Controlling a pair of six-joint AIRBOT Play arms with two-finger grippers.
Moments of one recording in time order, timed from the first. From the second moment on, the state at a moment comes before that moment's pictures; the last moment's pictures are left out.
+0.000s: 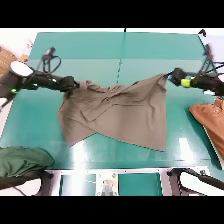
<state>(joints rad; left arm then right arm) -0.04 -1.40 1.16 0.82 -0.96 -1.21 -0.22 -1.26 1.03 -0.65 0.85 1.15</state>
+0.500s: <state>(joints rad) 0.29 -1.51 1.35 0.90 -1.30 -1.19 -0.57 -1.26 0.96 -0.84 1.08 1.23</state>
